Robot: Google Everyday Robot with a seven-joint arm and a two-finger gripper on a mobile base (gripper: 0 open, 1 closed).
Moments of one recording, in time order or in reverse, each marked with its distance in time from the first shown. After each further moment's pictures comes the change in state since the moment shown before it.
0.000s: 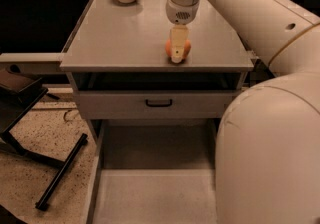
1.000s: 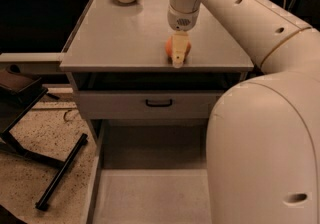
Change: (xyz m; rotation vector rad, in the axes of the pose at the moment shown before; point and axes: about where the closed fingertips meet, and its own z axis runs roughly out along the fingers) arm 0.008 0.006 0.028 -0.071 0.005 0.030
